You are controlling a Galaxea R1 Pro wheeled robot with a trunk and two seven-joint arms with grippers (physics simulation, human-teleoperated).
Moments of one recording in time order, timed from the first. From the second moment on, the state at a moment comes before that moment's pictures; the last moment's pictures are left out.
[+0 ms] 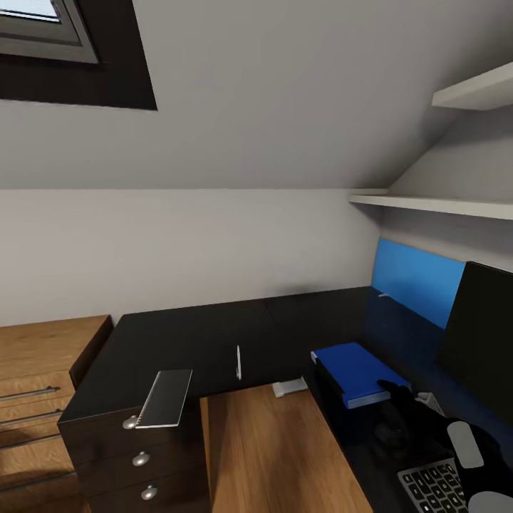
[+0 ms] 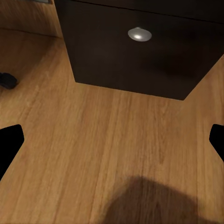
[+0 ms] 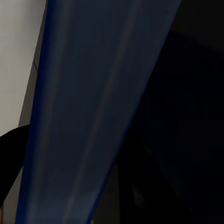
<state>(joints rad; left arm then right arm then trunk) -0.02 0.05 0.07 -0.25 0.32 -0.55 0.03 -0.51 -0.16 -0.63 -0.76 -0.58 0.70 0.26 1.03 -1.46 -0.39</state>
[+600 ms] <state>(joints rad) -0.02 0.05 0.07 -0.25 0.32 -0.55 0.03 -0.51 -0.16 -0.63 -0.76 -0.59 0.70 0.26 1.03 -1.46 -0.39</state>
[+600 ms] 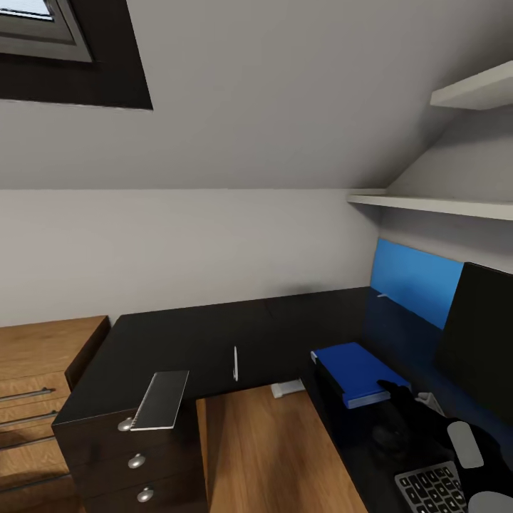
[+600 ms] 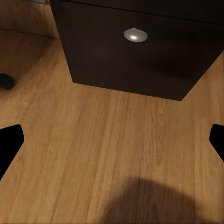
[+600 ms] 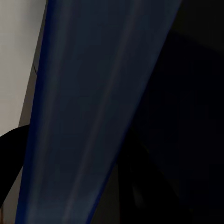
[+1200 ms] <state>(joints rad) -0.02 0.05 0.07 -0.25 0.32 -0.55 0.03 -0.51 -0.16 -0.63 -0.76 -0.58 0.70 0.26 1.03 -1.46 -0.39</state>
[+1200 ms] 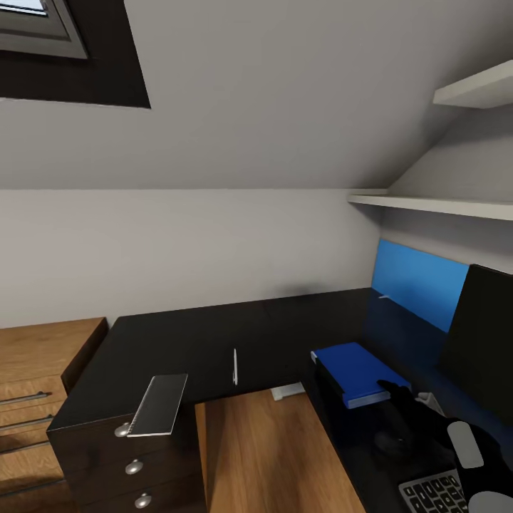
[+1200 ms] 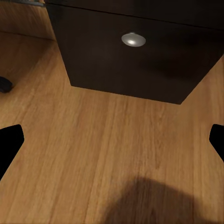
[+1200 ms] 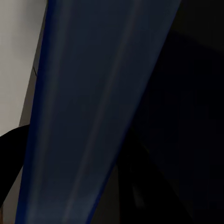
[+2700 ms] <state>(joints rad) -0.02 0.05 0.08 -0.25 0.32 -0.55 0.03 -0.51 -0.16 -0.63 -0.76 -0.57 0.70 0.26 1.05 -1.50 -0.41</state>
